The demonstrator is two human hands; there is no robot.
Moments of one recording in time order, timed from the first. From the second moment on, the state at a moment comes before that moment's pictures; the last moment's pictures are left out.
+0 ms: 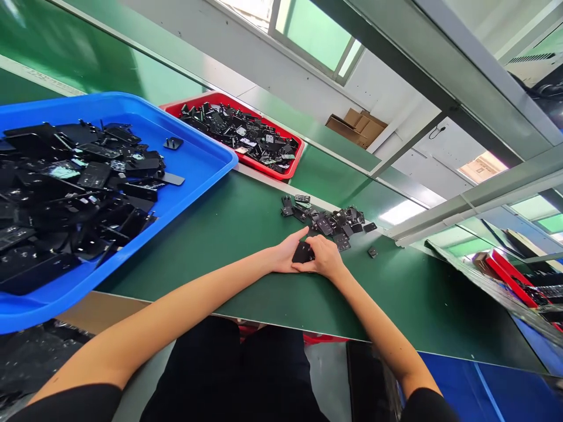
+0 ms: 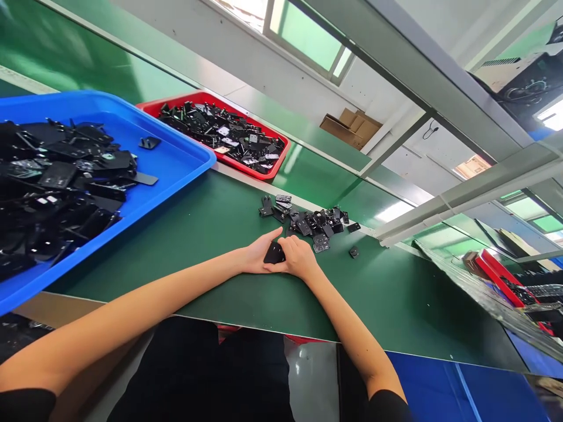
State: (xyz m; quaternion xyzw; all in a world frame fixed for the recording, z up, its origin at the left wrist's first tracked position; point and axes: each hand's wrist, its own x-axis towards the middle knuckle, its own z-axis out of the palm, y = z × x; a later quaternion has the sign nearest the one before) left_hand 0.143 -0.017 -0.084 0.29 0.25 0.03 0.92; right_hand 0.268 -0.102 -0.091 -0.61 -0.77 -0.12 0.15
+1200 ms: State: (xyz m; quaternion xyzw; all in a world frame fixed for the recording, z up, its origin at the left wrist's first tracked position) left_hand 0.128 0.046 -0.077 0.11 0.15 0.07 0.98; right_hand 0.238 -0.064 -0.038 -0.55 -0.82 -0.09 0.10
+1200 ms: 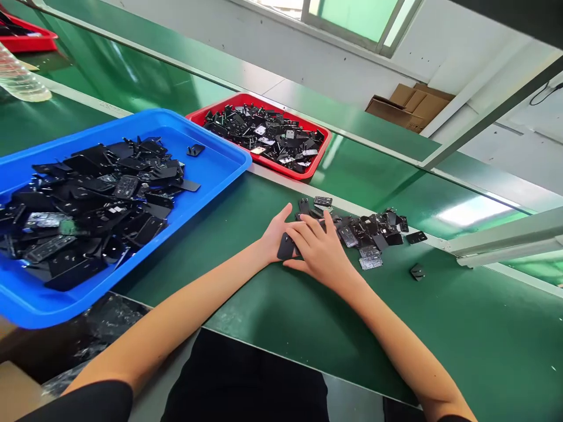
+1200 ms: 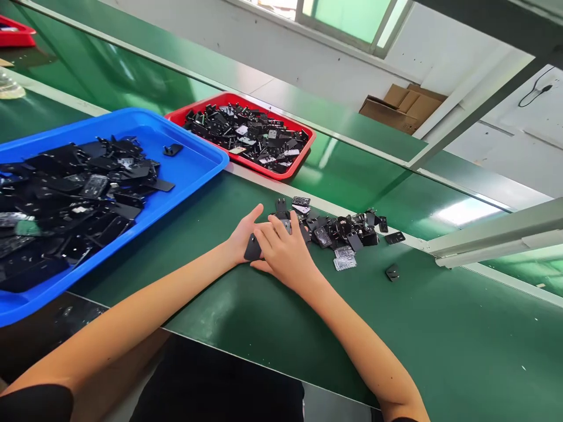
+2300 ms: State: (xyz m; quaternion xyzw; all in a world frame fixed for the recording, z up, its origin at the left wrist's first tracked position) left_hand 0.127 0.041 -0.078 0.10 0.04 0.04 0.99; right_hand 0.281 -0.064 -0.019 -0.62 -0.78 -0.02 0.08
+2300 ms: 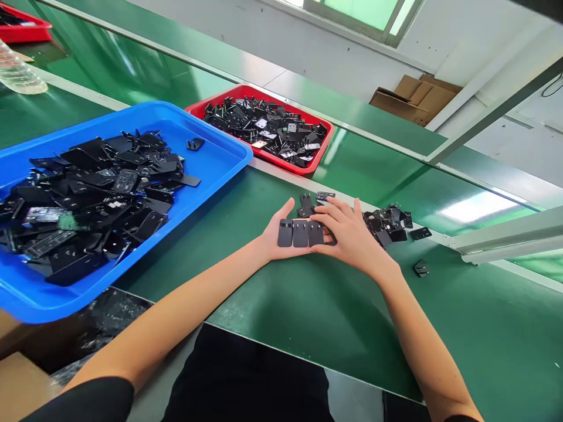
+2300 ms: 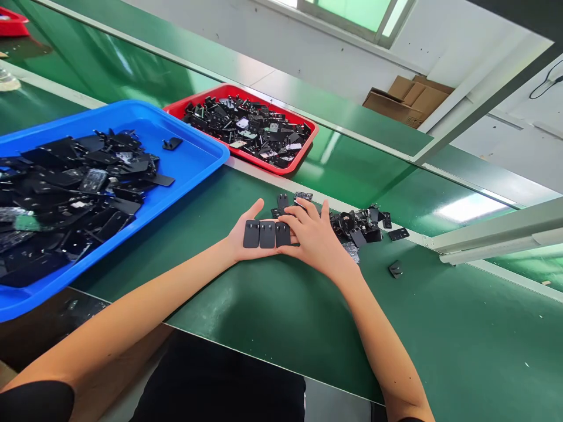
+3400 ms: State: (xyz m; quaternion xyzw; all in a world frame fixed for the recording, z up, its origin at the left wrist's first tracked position) left_hand 0.121 0.042 -0.069 0.14 -0.02 0.02 0.99; right_hand 0.291 -0.070 -0.002 -0.61 -0.77 0.05 0.15
